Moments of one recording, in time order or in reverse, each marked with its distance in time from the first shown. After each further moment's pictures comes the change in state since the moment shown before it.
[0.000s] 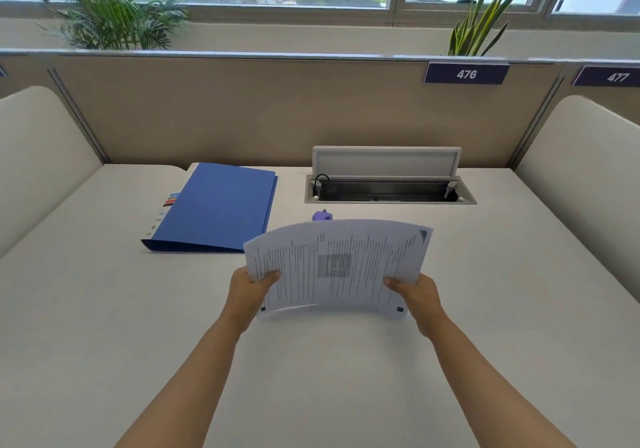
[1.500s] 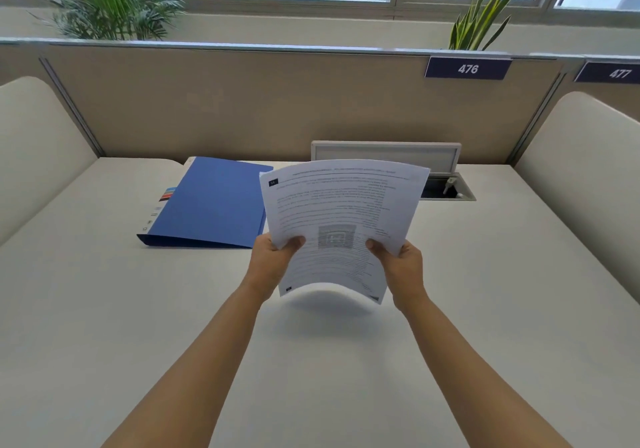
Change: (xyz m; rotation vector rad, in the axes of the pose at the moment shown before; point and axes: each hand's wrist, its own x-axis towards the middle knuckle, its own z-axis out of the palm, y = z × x) left_hand 0.010 0.046 0.032 -0.110 -0.071 0.134; right_hand -0.014 -0.049 0.041 0.080 0.032 -0.257
